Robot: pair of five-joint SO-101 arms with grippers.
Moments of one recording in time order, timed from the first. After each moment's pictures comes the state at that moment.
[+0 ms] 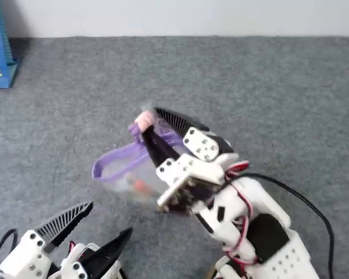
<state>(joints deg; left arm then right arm) 29.3 -104.0 28.7 97.3 3.8 -39.4 -63.8 39.6 32.2 35.7</state>
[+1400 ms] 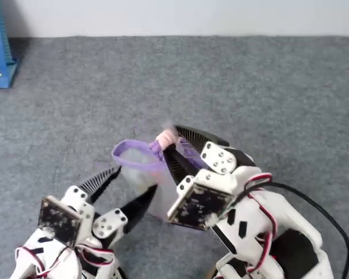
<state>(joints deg) 22.2 -103.8 56.0 73.6 2.2 -38.8 -68.4 29.4 57.6 38.8</state>
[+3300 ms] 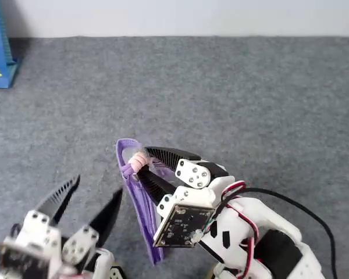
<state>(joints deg) 13.0 -102.1 34.7 92.2 -2.4 -50.0 -69.2 37.0 51.5 35.9</state>
